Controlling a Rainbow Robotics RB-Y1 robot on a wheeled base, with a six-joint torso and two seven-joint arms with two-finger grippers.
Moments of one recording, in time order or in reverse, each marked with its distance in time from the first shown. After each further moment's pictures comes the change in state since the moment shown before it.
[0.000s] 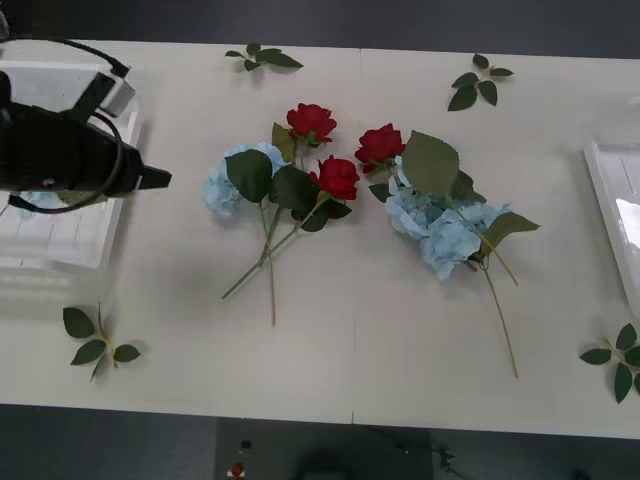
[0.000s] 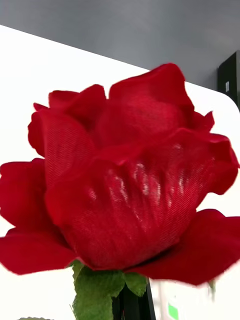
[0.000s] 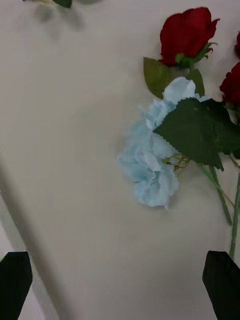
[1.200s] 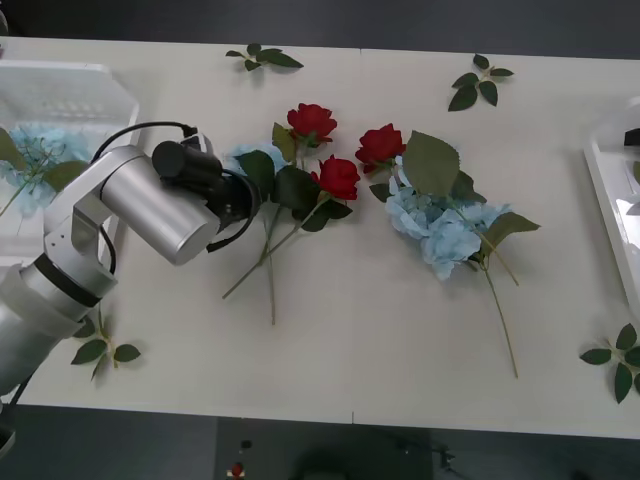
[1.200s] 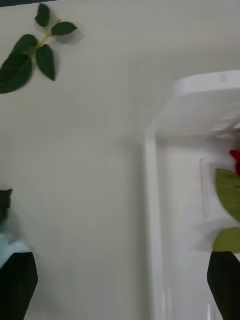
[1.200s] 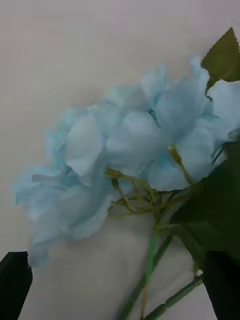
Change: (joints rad) right arm 0.000 0.007 -0.116 -0.178 -0.368 0.430 -0.052; left arm -0.116 -0.386 -0.333 0.122 -0.692 0.034 1.242
